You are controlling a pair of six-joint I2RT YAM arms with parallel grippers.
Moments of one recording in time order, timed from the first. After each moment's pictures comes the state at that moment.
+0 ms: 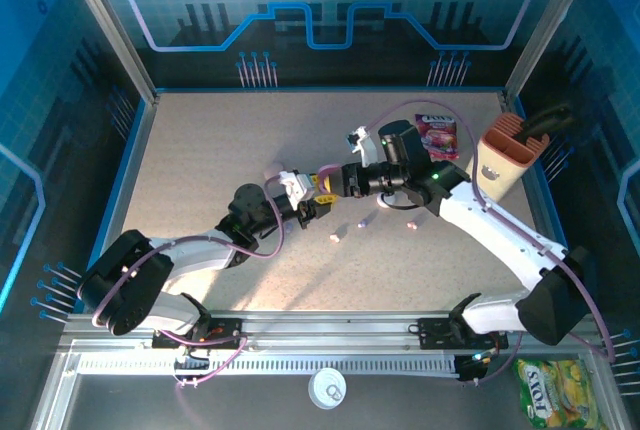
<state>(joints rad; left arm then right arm) -0.61 1.40 0.48 0.94 0.43 0.04 0.60 1.33 1.17 -0.48 -0.51 0.47</state>
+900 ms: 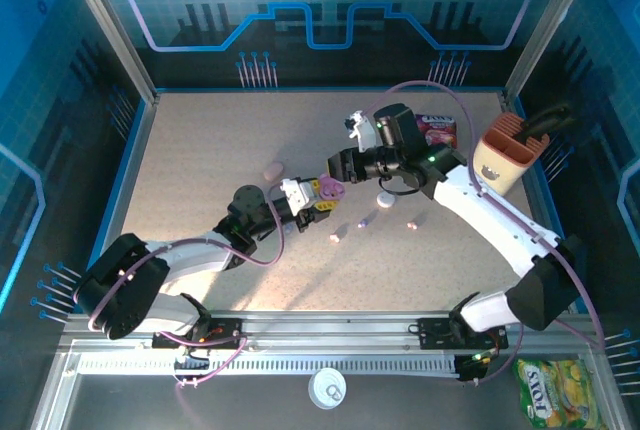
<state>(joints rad) -0.61 1.37 0.46 0.90 0.46 0.17 0.59 1.42 1.33 -0.58 -0.44 0.38</state>
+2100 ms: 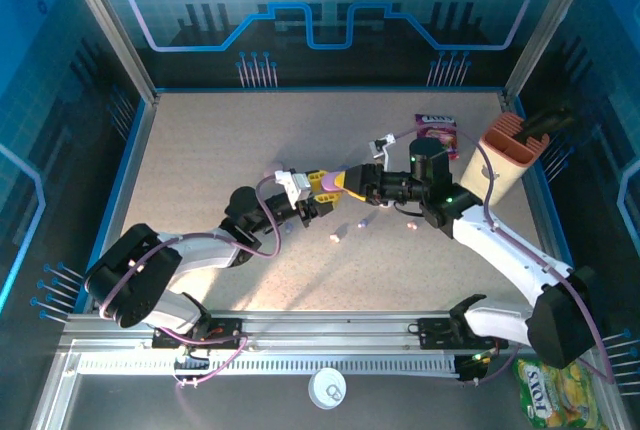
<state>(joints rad) -0.61 1.45 0.48 1.17 0.51 -0.04 0.48 1.20 0.85 0.01 -0.80 0.97</state>
